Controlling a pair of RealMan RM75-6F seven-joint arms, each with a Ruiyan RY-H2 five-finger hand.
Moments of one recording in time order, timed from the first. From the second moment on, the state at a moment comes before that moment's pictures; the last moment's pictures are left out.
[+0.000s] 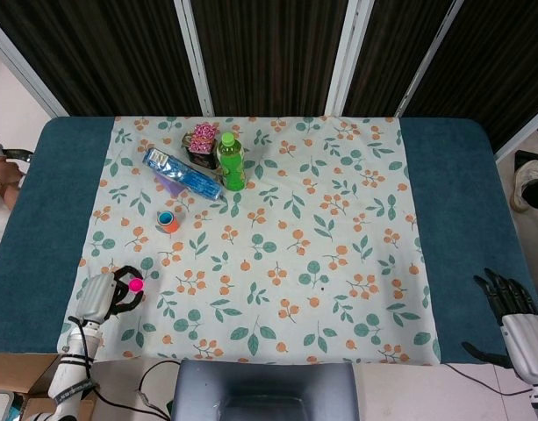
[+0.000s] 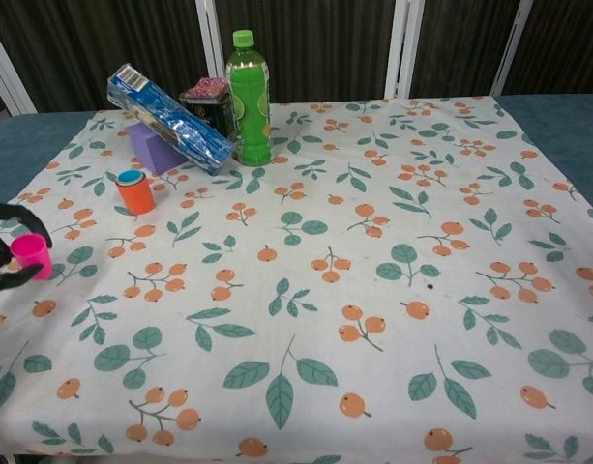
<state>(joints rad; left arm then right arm) -0.32 -1.50 -0.15 -1.45 1.26 1.18 -0.11 -0.02 -0.96 -0.05 -1.71 -1.62 1.50 0.08</state>
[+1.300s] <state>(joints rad) -0.71 -1.83 -0.42 -0.92 1.00 1.00 -0.05 -0.01 -0.96 -0.03 -1.72 -1.56 1.48 0.08</state>
